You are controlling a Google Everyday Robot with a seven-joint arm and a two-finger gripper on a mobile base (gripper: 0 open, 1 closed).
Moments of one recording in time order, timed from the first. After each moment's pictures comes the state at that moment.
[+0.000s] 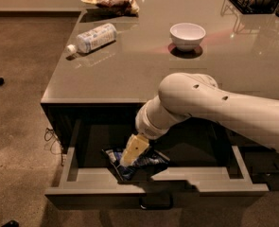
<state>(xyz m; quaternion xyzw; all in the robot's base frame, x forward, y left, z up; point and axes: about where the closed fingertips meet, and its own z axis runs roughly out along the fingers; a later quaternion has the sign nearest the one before) 0.510 0.002 0.723 -0.58 0.77 0.13 0.25</state>
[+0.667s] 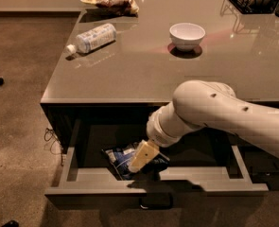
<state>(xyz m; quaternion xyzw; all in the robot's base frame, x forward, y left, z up) 0.490 -0.025 0.720 -0.55 0.79 0.13 0.25</state>
